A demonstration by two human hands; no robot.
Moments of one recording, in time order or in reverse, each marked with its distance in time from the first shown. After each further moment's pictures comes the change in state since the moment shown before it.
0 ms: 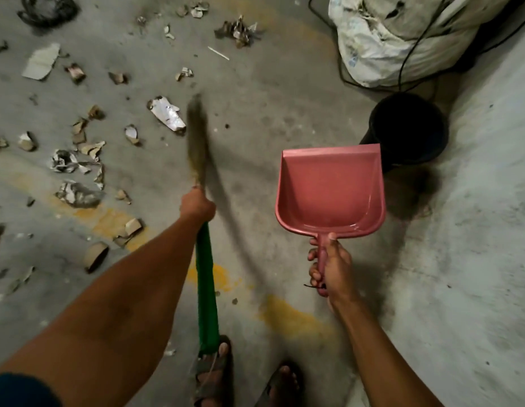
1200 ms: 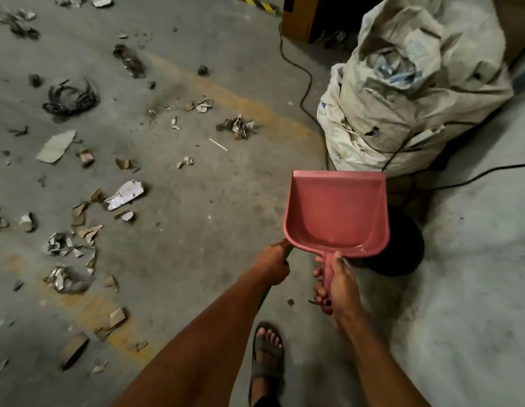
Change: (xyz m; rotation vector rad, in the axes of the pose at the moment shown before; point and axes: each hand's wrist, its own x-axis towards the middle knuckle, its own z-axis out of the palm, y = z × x) left_hand 0.016 0.278 -0.053 -0.011 -0.290 0.506; right_hand 0.115 -0.259 0.051 -0.002 0.028 -0.024
